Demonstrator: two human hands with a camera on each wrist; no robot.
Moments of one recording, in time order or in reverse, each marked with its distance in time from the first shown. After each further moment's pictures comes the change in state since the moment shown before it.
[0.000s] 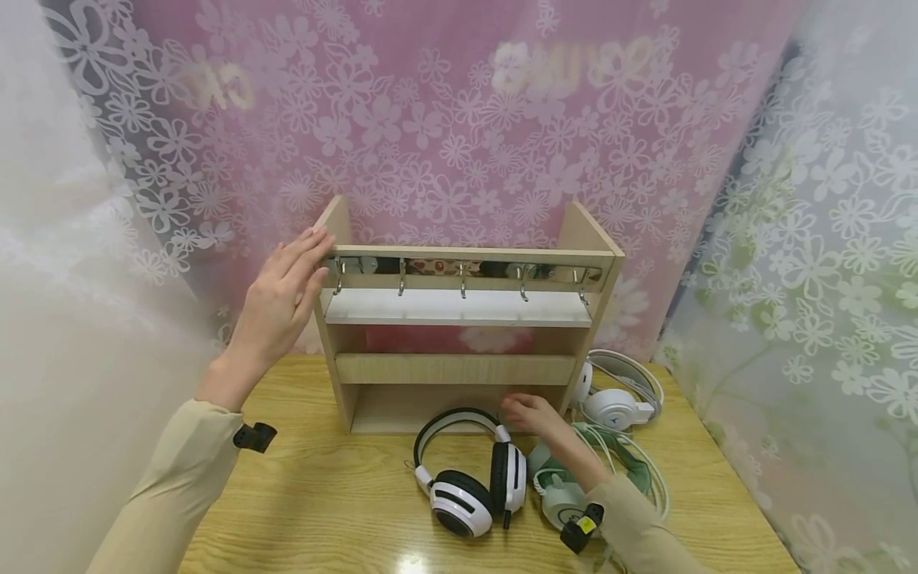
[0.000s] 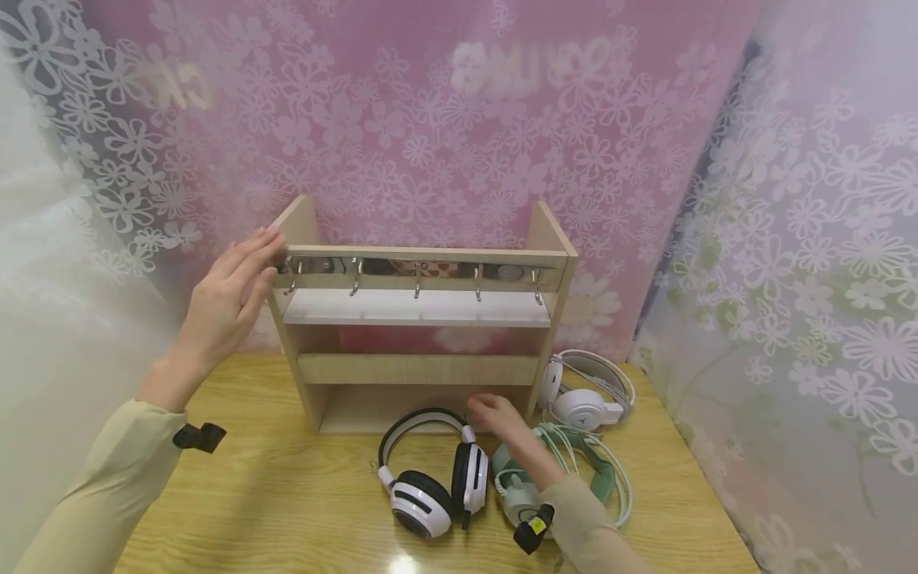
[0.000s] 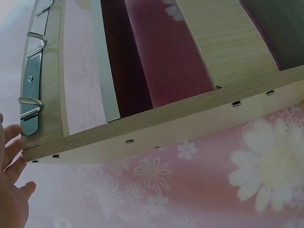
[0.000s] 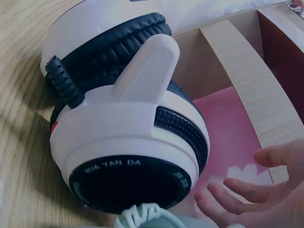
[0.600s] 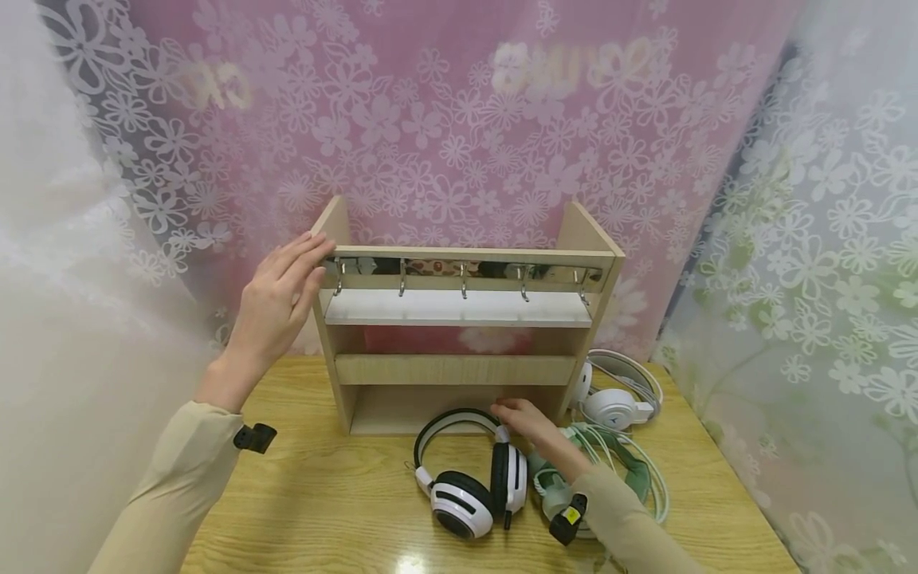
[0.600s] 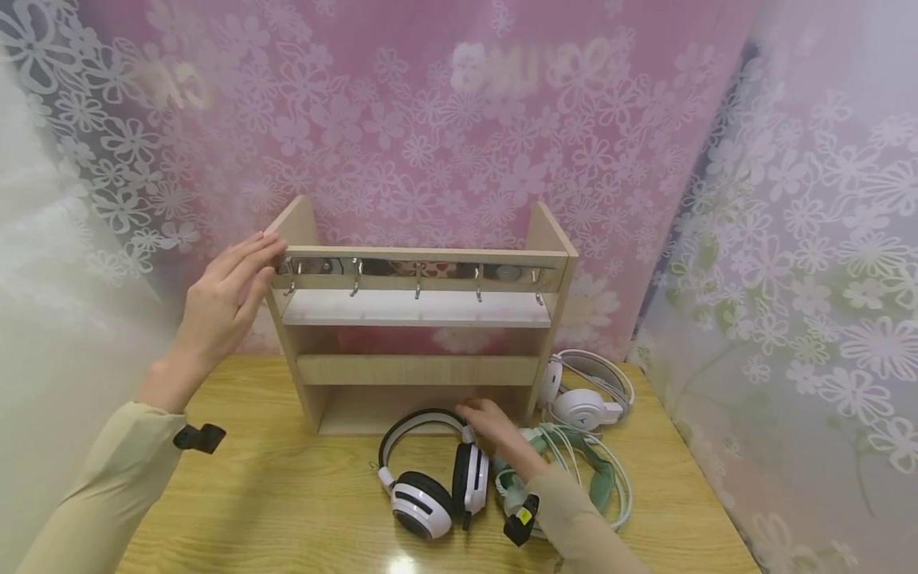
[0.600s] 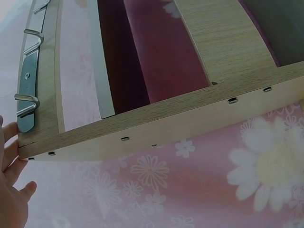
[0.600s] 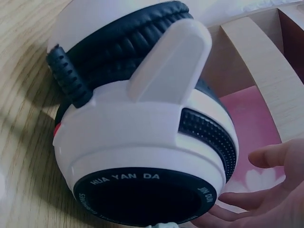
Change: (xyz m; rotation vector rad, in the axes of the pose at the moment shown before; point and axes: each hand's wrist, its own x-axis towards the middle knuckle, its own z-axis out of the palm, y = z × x) left_hand -0.001 -0.003 0.000 0.001 0.051 0.013; right_hand 0.018 0.009 0.018 -0.160 0.049 0.070
